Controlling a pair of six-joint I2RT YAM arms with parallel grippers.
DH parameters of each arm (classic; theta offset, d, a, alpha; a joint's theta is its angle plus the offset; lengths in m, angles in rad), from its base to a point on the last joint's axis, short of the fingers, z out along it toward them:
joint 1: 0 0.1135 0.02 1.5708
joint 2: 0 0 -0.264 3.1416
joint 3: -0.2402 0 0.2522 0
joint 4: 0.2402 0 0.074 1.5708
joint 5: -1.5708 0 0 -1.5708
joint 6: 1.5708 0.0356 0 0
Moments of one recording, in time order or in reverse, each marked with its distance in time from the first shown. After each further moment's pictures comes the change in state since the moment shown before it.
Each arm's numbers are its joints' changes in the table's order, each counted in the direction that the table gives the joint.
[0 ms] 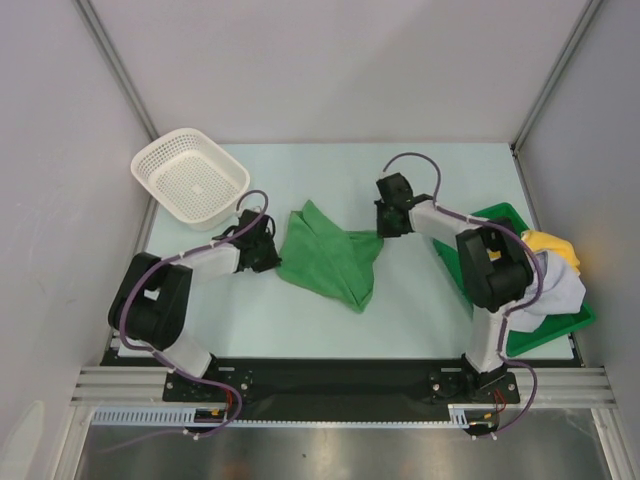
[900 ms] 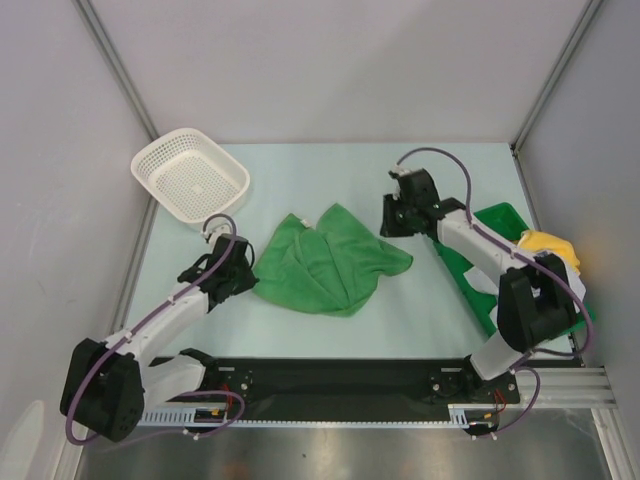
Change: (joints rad) left arm -0.026 0.526 0.207 0.270 0.231 -0.063; right arm -0.039 0.417 0.222 0.115 0.098 0.014
